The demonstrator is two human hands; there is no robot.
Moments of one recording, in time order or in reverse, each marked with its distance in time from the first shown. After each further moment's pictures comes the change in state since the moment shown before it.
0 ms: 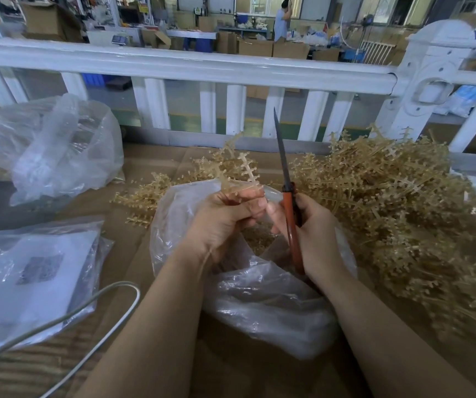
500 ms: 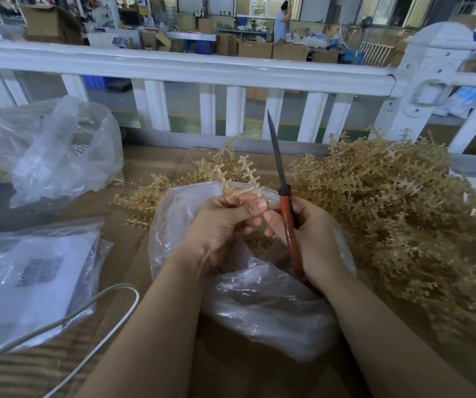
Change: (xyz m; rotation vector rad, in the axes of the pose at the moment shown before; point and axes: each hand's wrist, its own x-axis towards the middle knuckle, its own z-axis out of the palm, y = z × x) left_hand -0.004 0.003 0.000 0.066 -0.017 -0.059; right_hand 0.001 0.002 -0.002 0.147 -0.078 0.069
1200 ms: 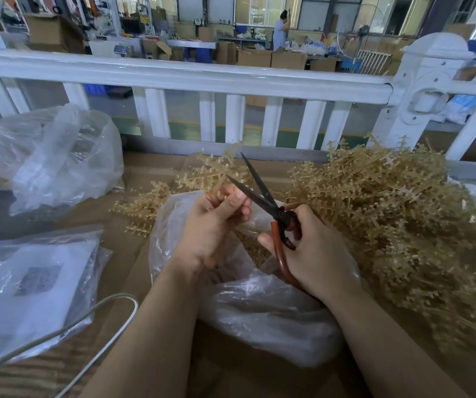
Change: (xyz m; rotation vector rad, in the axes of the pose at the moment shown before) left_hand 0.000 0.005 -0.003 -0.146 -0.036 0.276; right_hand -0.008 0.001 -0.018 -0.745 -0.011 -0.079
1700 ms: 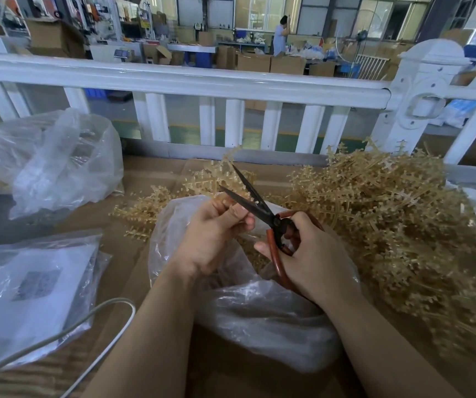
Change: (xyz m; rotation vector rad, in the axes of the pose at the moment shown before) left_hand 0.000 -0.004 -0.005 0.013 -0.099 -0.034; right_hand -0.002 0.003 0.003 -0.059 0.034 -0.019
